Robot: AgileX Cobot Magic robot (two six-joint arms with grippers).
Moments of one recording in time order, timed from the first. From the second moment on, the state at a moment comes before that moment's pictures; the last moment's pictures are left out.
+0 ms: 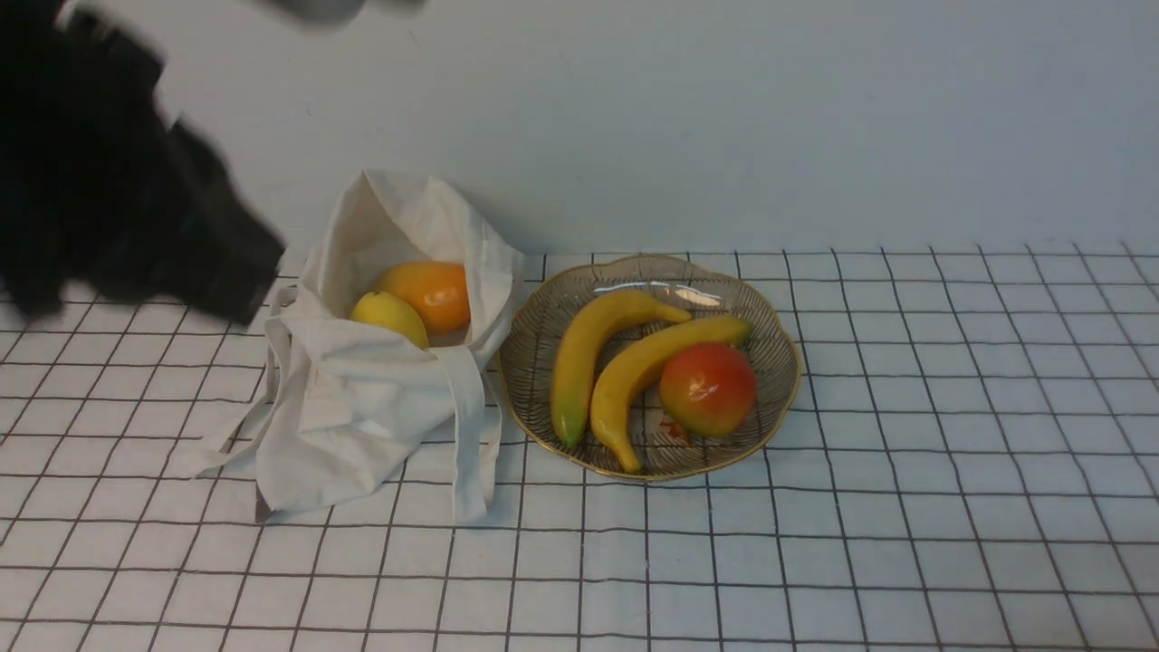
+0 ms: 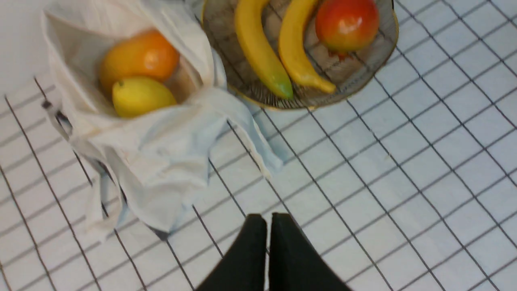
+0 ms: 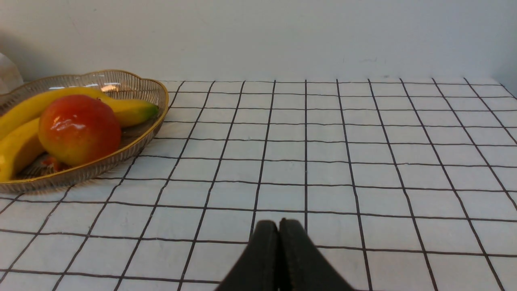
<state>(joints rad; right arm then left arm) 0.02 -0.01 0.02 0.01 0.38 0.00 -0.45 1.07 -1.29 -0.03 1.17 0.14</state>
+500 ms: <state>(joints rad) 0.02 -0.01 0.02 0.01 0.38 0.00 -0.45 0.23 -0.30 -0.37 0.22 0.10</state>
